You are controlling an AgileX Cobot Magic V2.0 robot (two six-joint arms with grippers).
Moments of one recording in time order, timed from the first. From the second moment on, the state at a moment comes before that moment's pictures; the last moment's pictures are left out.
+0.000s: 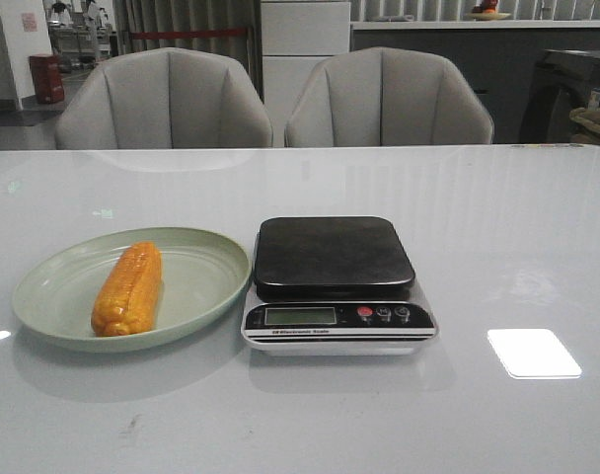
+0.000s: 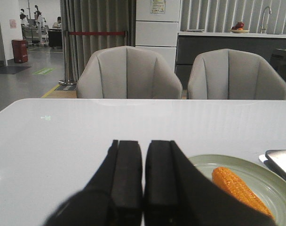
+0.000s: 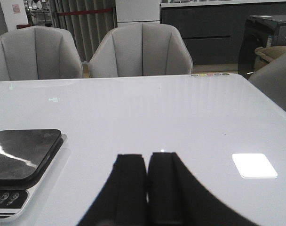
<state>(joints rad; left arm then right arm) -0.07 -0.01 0.01 0.03 0.02 -0.09 0.02 -0.01 0.03 -0.02 0.07 0.13</state>
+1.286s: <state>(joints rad) -0.07 -0.01 0.01 0.03 -0.09 -0.09 0.02 -0.01 0.03 -0.02 0.07 0.13</state>
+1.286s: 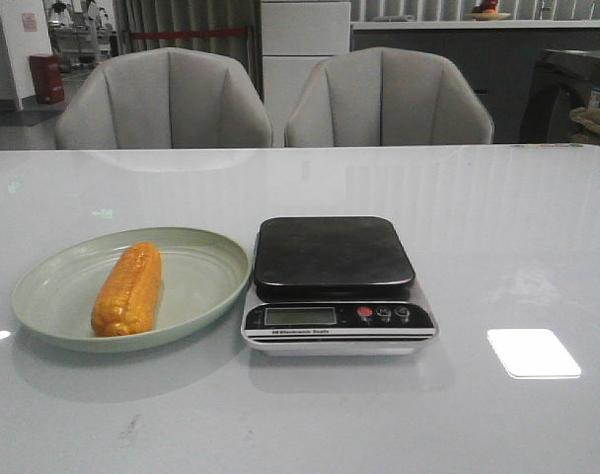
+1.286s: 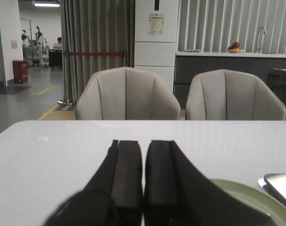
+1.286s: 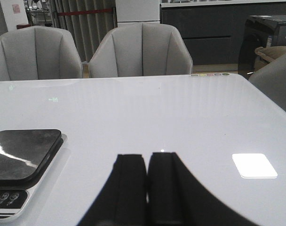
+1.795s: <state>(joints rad) -0.07 0.13 -0.26 0.03 0.04 -0.09 0.02 -0.01 0.03 -0.02 0.07 0.13</state>
